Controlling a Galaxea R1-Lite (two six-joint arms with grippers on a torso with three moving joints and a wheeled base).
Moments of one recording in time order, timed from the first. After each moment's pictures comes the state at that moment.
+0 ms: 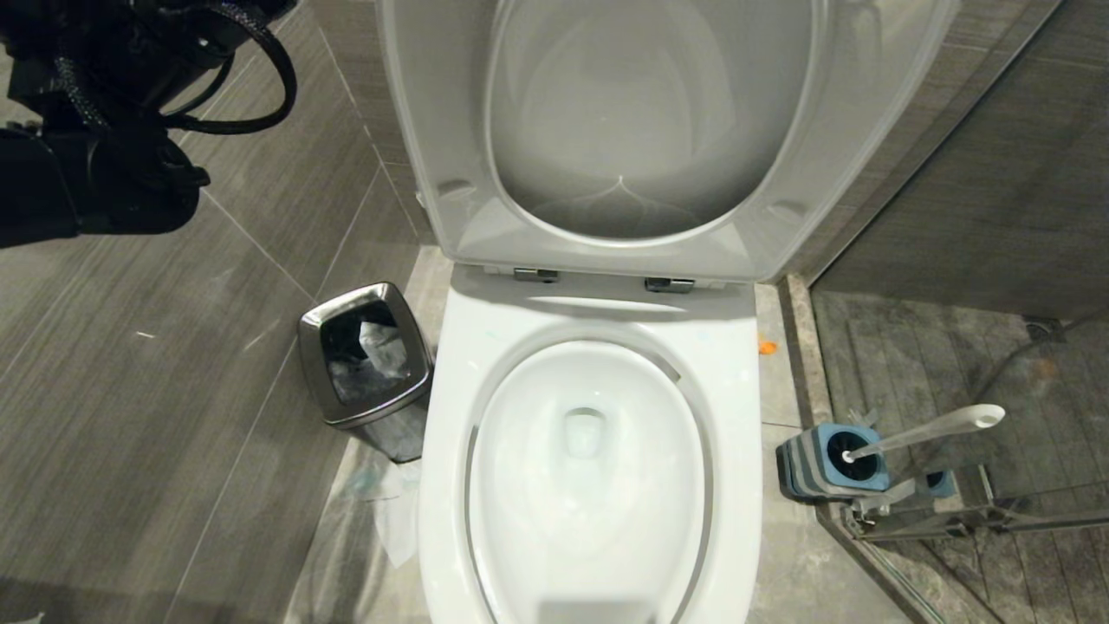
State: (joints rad) left arm -0.20 1.95 -1.84 -1.16 -0.99 -0.59; right arm 0.00 0.00 0.00 0.01 0.00 -0.01
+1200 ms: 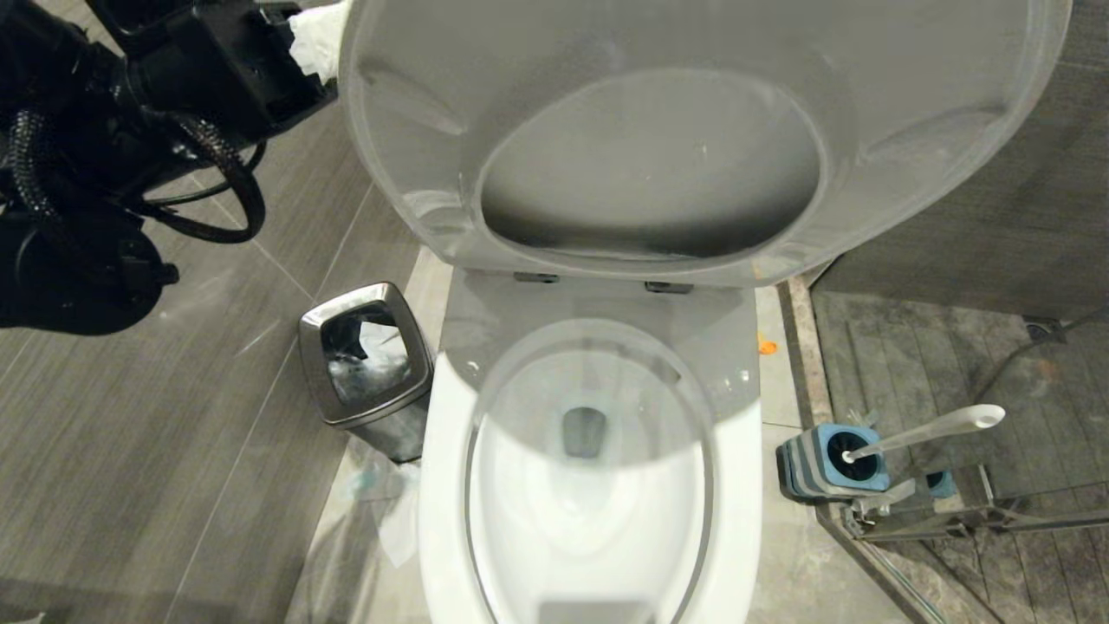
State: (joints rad) left arm -0.27 1.72 -1.34 -1.19 -1.17 -0.59; right arm 0.00 0.00 0.00 0.01 0.00 -0.01
